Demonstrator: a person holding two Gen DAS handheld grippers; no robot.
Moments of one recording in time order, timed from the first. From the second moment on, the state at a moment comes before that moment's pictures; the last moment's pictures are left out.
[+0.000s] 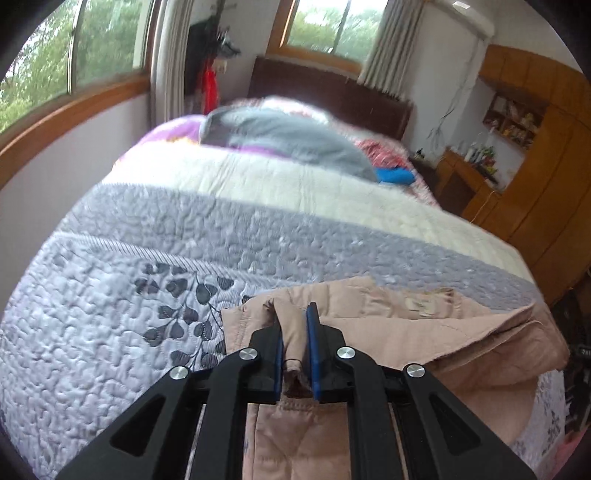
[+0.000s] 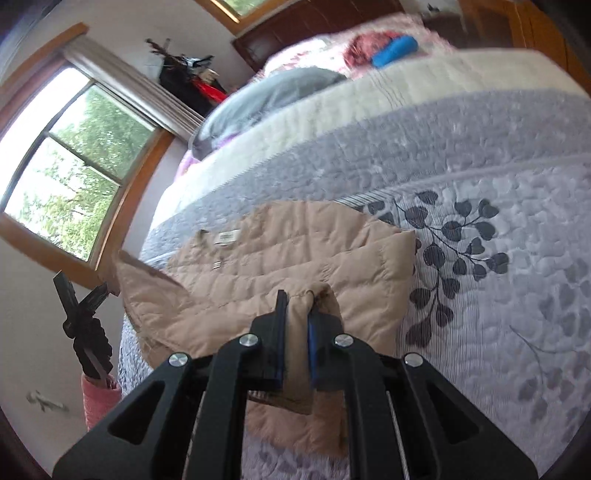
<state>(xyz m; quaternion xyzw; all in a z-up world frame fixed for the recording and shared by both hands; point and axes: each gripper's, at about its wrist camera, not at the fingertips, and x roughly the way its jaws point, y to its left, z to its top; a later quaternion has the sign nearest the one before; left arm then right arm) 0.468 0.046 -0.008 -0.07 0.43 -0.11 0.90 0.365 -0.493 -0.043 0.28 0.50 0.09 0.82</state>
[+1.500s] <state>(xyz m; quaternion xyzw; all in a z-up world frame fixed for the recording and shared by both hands) 0.384 0.064 -0.084 -0.07 0.47 -0.15 0.86 0.284 -0.449 -0.095 0.24 0.50 0.09 0.83</state>
